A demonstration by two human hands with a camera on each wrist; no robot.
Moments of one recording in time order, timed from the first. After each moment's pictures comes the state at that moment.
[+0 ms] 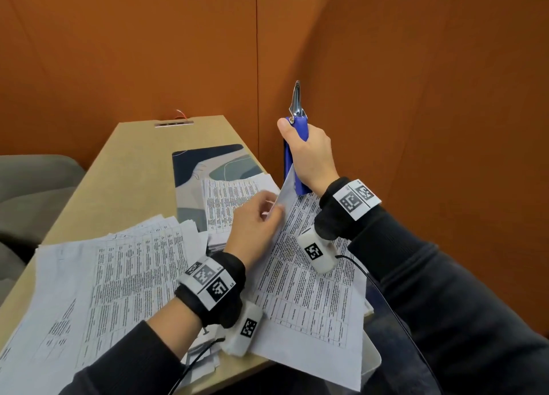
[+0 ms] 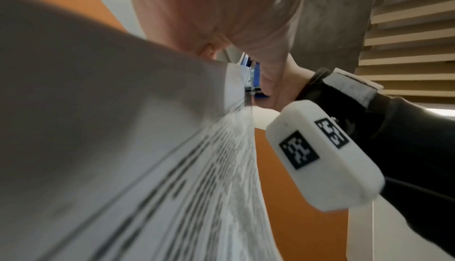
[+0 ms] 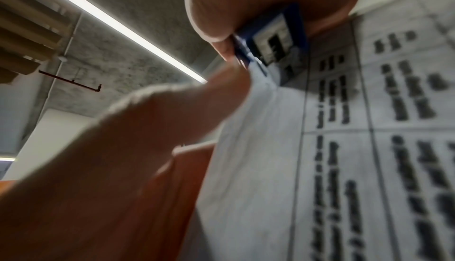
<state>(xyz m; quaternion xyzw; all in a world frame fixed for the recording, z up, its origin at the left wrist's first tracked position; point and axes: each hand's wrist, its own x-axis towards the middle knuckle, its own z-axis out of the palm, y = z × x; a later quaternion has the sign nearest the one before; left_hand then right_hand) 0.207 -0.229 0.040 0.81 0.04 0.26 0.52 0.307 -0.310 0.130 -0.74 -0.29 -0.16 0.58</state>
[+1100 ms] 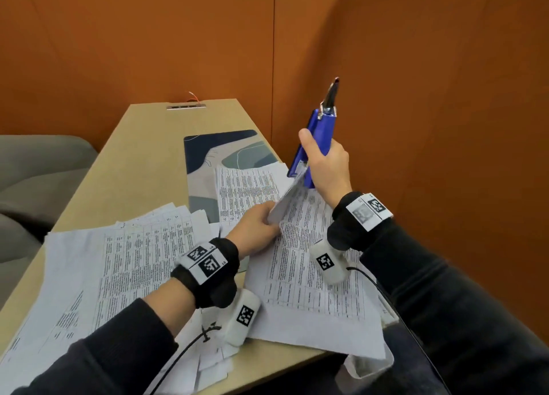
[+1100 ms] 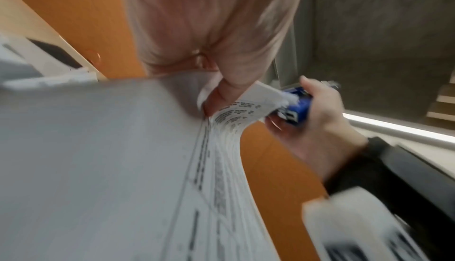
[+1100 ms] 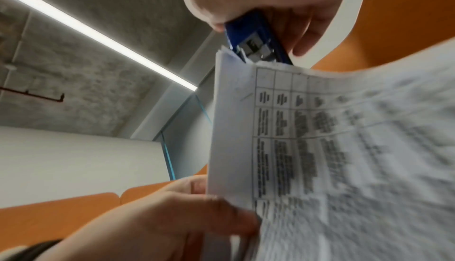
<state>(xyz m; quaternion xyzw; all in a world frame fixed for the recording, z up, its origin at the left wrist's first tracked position) 0.232 -0.178 0.018 0.87 0.08 0.06 0.49 0.330 -0.294 0.082 -0.73 -0.22 -0.12 0.63</state>
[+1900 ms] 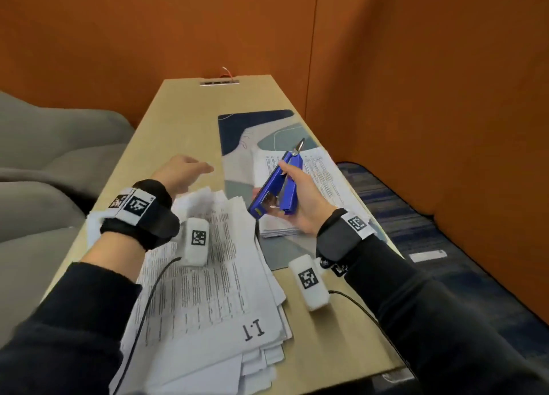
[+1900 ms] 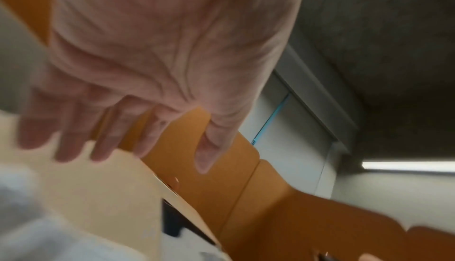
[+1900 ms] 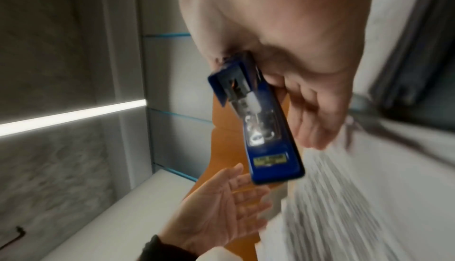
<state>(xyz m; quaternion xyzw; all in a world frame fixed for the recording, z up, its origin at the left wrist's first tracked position) 0.216 0.015 0.040 0.81 0.36 0.11 0.45 0.313 -0.189 0.000 -0.51 -0.07 0.39 0.76</state>
